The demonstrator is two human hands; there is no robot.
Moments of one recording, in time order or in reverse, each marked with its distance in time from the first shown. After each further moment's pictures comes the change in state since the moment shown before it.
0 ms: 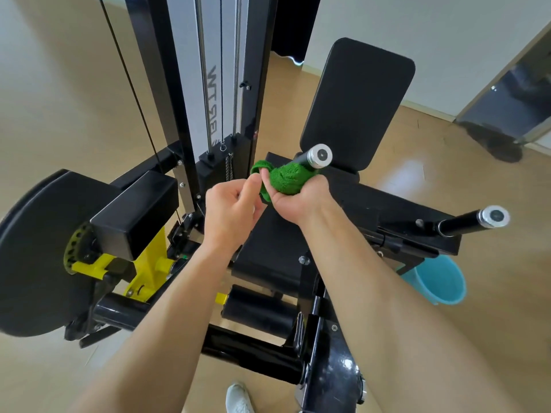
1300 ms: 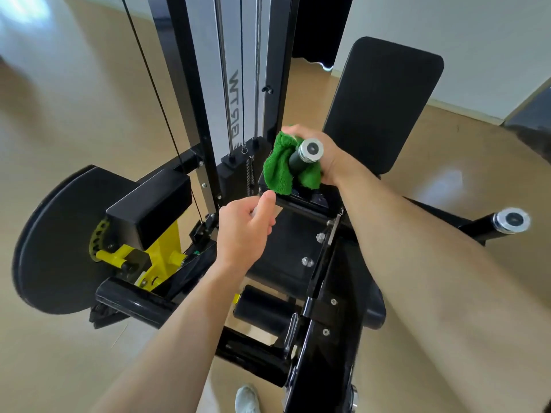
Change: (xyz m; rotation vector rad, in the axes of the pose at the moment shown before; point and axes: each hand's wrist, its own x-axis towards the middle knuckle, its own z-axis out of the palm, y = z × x) left_hand -0.039 0.003 0.032 0.093 0.072 -0.104; right_hand 0.044 -0.072 0.006 -1.180 -0.457 -0.408
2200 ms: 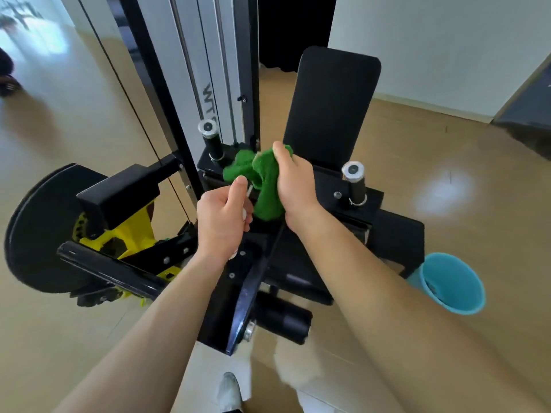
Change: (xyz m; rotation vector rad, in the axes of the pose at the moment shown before) left_hand -0.108 0.091 0.099 -0.023 0.110 0.032; right_hand -0.168 0.049 -0.074 0.276 0.317 -0.137
